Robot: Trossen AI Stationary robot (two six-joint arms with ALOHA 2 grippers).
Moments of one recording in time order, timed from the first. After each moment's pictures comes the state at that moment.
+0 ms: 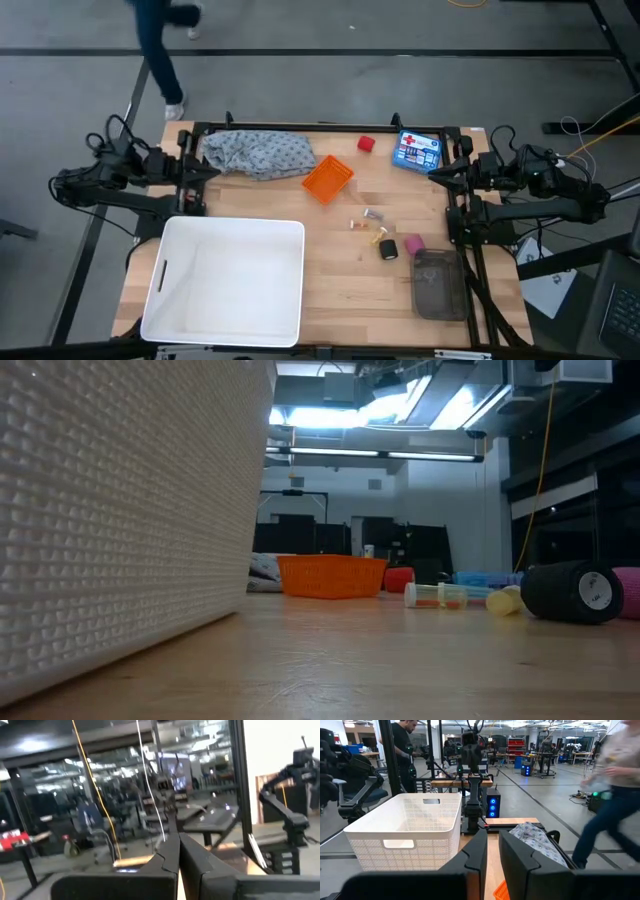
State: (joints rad) left arm 0.00 0.39 0.78 -0.22 -0.04 0.20; right arm 0.00 0.39 0.79 -0.39 0.00 0.00
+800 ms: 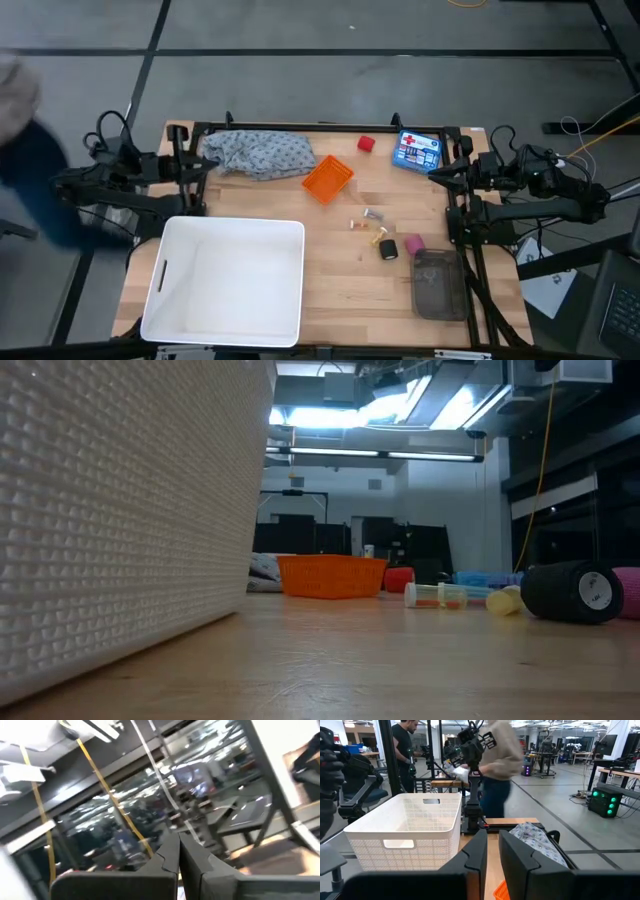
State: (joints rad) left arm 0.00 0.42 0.78 -0.13 -0.12 0.52; right arm 0.00 0.39 0.79 -0.39 0.00 0.00
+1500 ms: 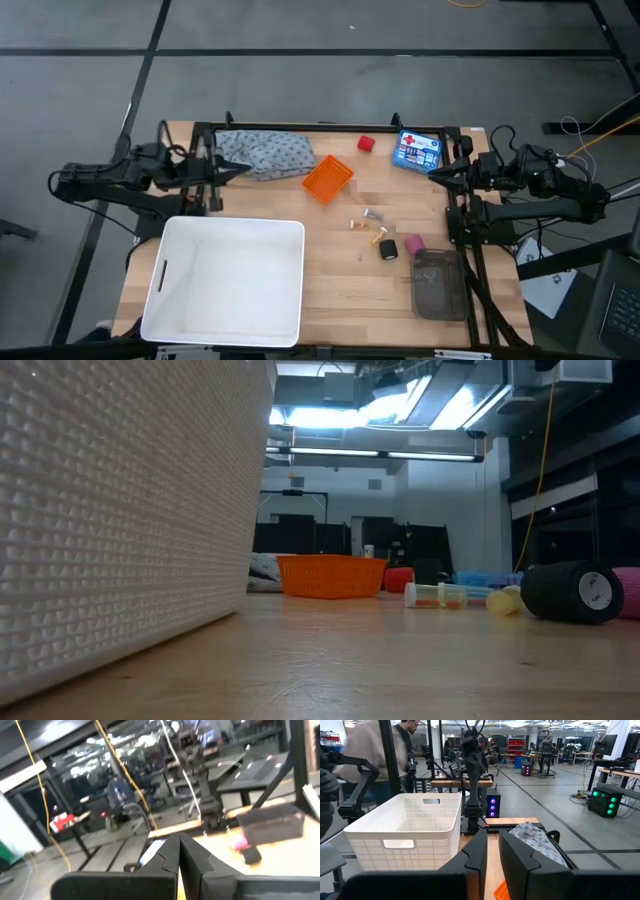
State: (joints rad) left arm 0.00 0.61 0.78 -0.17 -0.24 0.38; right arm 0.00 0.39 0.78 -0.39 0.00 0.00
